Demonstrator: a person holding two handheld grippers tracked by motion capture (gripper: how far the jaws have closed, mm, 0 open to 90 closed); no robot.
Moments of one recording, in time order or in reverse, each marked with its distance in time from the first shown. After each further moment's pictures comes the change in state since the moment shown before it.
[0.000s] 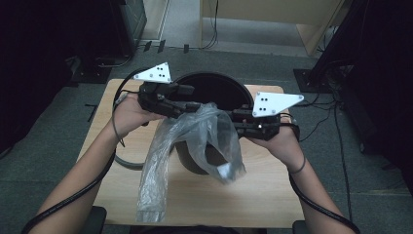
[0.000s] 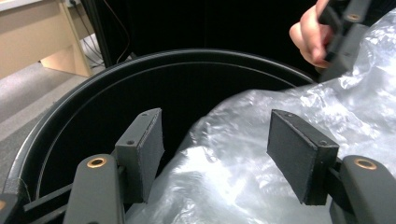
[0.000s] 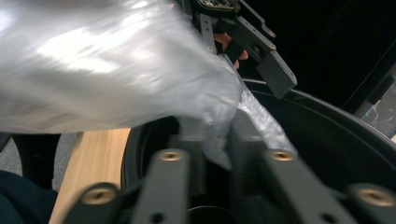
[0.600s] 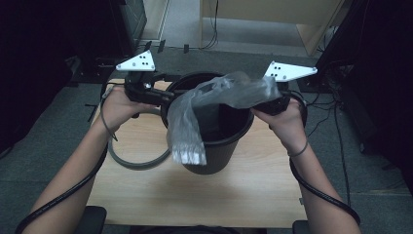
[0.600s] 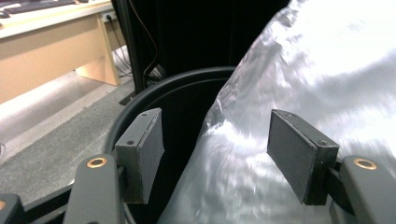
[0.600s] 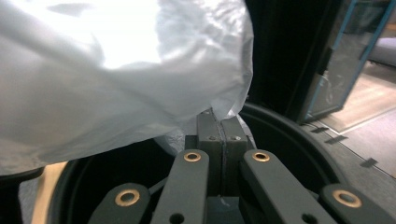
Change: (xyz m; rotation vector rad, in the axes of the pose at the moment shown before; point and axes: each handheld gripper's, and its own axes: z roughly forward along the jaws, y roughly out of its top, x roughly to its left) left arm 0.020 0.003 -0.030 -0.065 0.106 -0.026; right arm -0.042 0.022 -0.017 -0.019 -0.188 0.210
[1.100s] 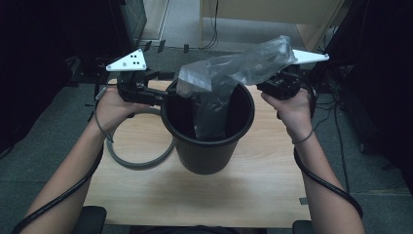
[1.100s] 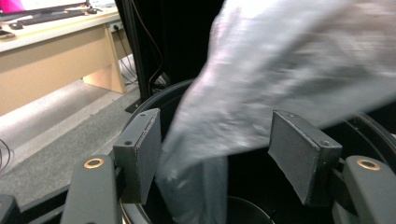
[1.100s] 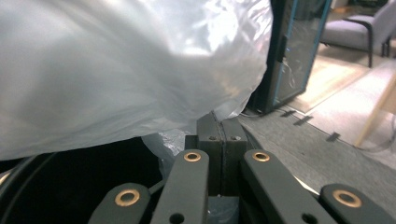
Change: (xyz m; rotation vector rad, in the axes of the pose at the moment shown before) left arm -0.002 -0.001 -0.012 -0.034 0.012 0.012; right arm -0.039 0.005 -0.008 0.000 -0.144 0.103
